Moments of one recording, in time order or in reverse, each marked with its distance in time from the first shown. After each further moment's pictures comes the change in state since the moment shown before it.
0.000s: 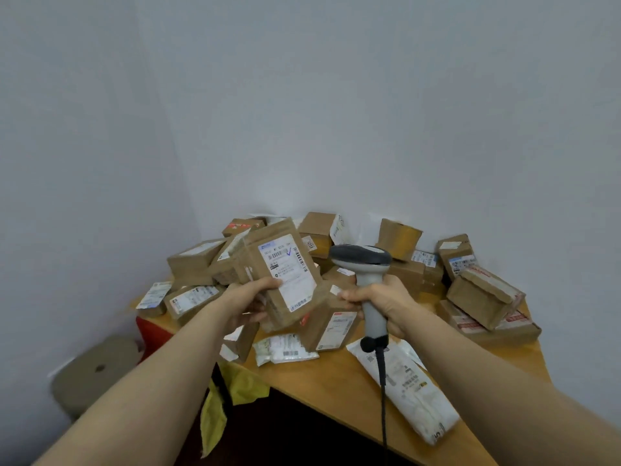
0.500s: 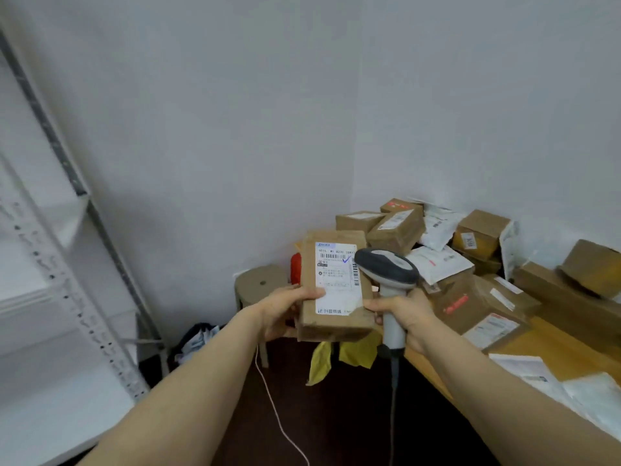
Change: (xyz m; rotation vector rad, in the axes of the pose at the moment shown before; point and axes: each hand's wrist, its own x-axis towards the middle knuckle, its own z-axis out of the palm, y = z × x) left_hand -0.180 -0.113 -0.164 -0.229 0.071 -0.072; right_hand -0.075 0.058 0.203 -0.001 -0.343 0.053
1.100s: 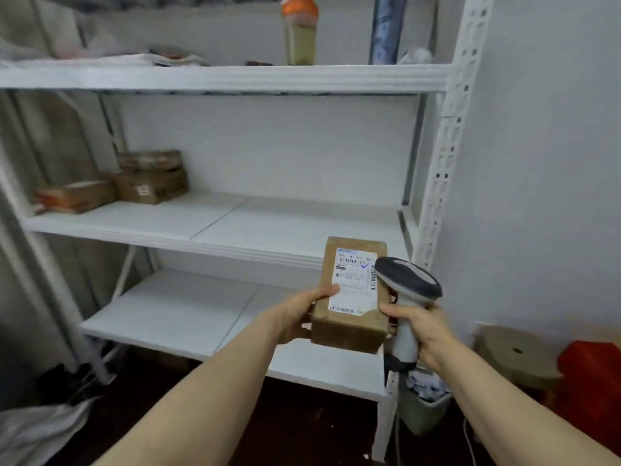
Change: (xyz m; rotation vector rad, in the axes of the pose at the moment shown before) left_hand -0.419 -0.152 -0.369 -0.257 0.737 0.124; right_hand -0.240 0.086 0.495 -0.021 -0.753 0.082
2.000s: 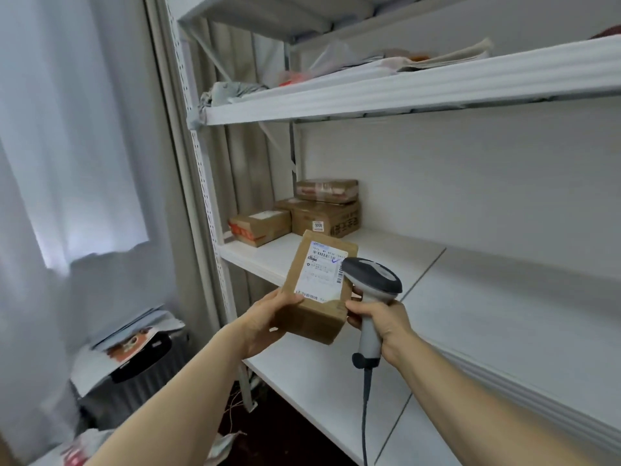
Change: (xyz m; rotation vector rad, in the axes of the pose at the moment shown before) left_hand 0.009 0.026 -0.530 -0.286 0.556 0.158; right_hand 0.225 0.088 0.560 0.000 -0.488 0.113
